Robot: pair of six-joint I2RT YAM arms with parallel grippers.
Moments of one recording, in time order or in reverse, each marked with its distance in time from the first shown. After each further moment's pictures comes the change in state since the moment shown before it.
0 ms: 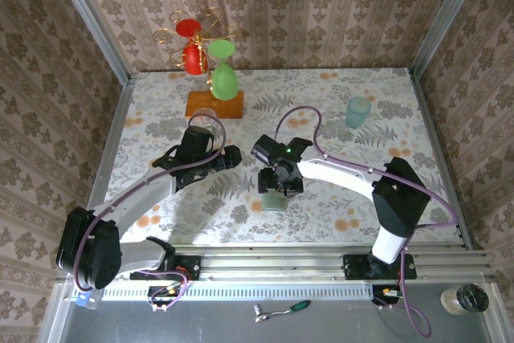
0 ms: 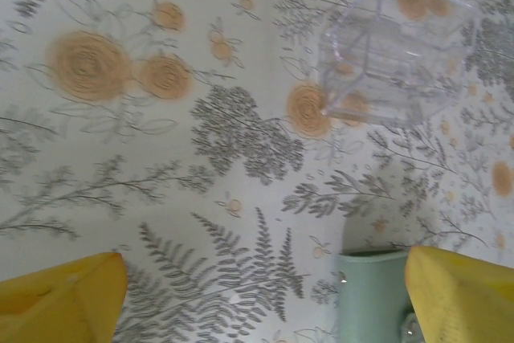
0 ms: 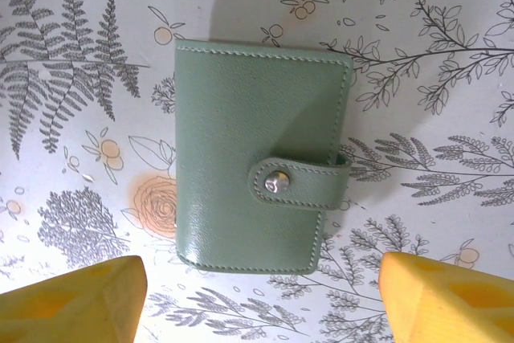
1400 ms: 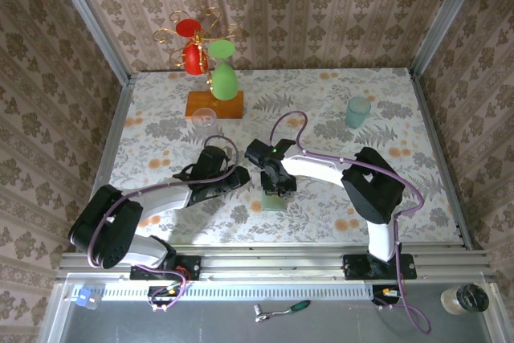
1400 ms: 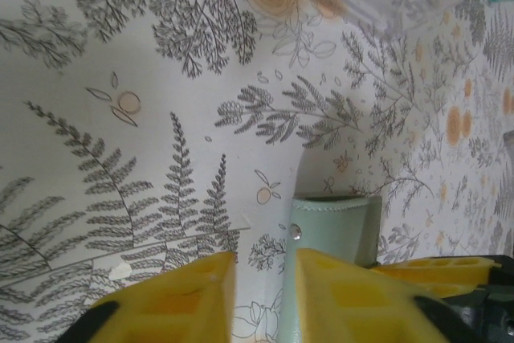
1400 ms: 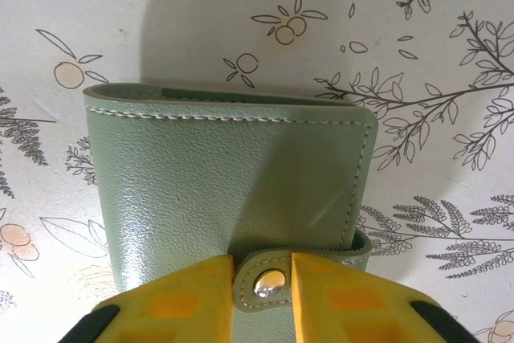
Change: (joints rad) left arm -0.115 0.149 -0.208 0.393 0.155 -0.268; right arm -0.005 0.204 0.064 0.010 0.026 0.015
